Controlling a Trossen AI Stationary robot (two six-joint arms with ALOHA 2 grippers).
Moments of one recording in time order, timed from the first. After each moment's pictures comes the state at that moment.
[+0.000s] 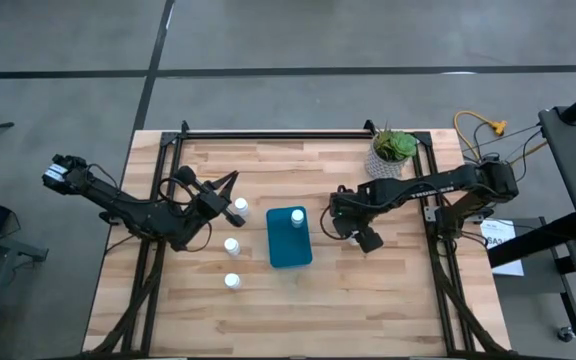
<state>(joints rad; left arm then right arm) -0.43 1.08 0.81 0.41 -1.34 0.61 0.00 1.55 1.02 -0.85 -0.08 -0.40</state>
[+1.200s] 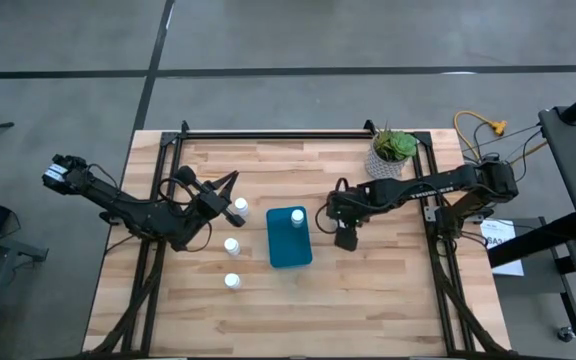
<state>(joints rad) -0.43 1.08 0.81 0.41 -1.34 0.61 0.00 1.56 1.02 -0.73 -0.02 0.35</state>
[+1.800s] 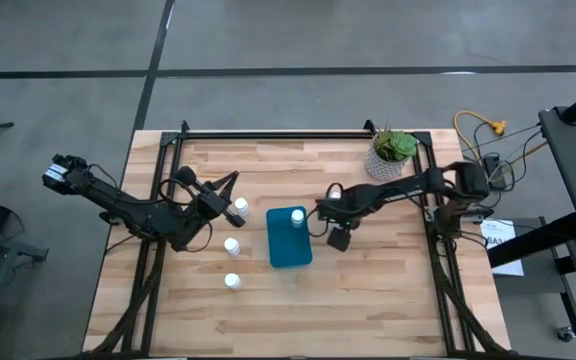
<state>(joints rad) -0.43 1.08 0.80 0.41 -1.34 0.62 -0.03 1.77 1.04 -0.77 0.00 0.50</state>
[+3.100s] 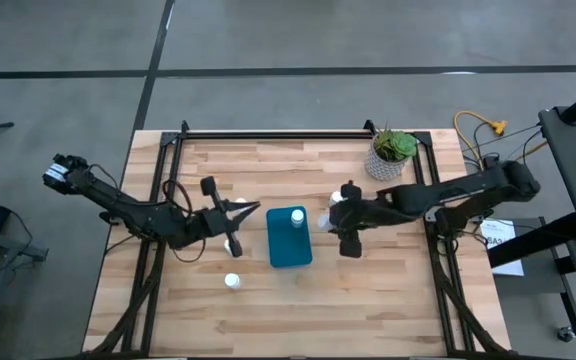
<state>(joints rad) -0.44 1.08 0.80 0.41 -0.84 0.48 0.17 1.38 1.07 -0.61 0.19 0.18</state>
